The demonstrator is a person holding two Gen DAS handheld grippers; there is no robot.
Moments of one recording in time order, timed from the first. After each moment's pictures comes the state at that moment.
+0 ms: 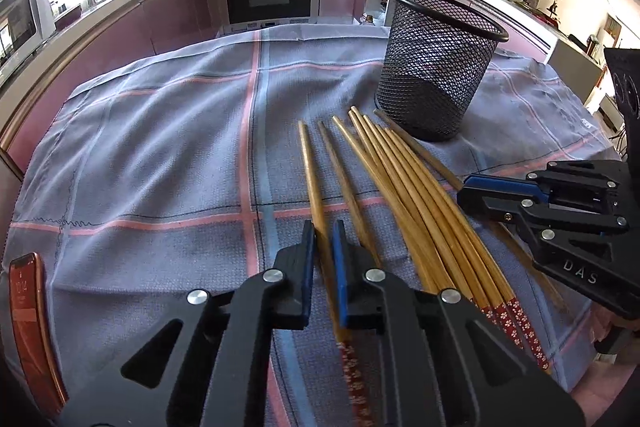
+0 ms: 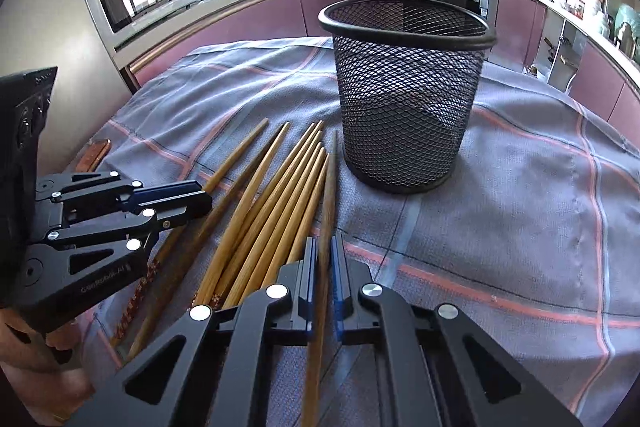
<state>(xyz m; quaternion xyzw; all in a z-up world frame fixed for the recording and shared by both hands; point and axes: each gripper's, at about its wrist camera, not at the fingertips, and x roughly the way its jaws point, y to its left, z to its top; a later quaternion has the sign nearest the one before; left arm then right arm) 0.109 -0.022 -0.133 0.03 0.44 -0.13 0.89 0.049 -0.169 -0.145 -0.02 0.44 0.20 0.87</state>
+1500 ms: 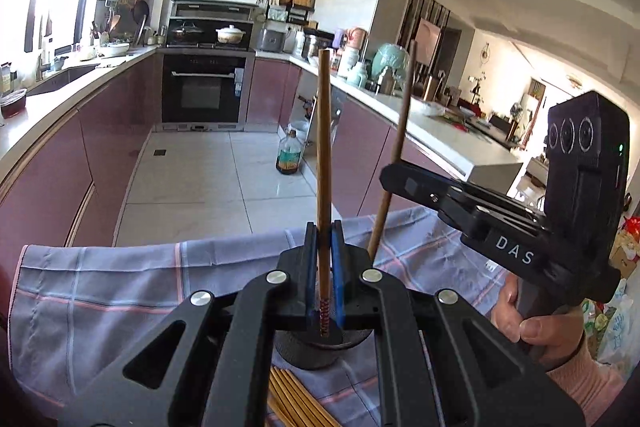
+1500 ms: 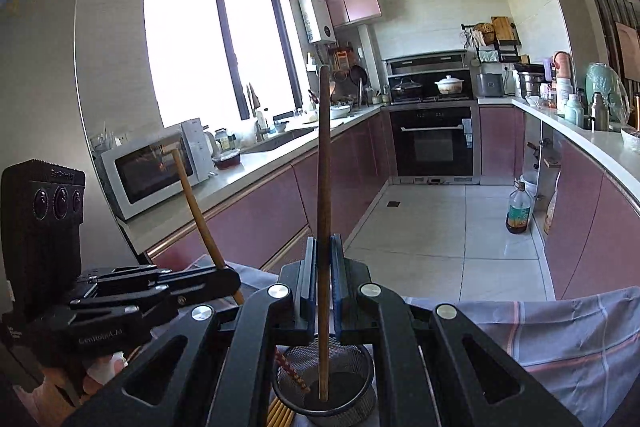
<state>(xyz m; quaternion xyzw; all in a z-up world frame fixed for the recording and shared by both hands) 0.171 -0.074 0.066 -0.04 0.28 -0.27 0.92 0.125 -0.234 0.002 0.06 0.22 0.20 0.95</state>
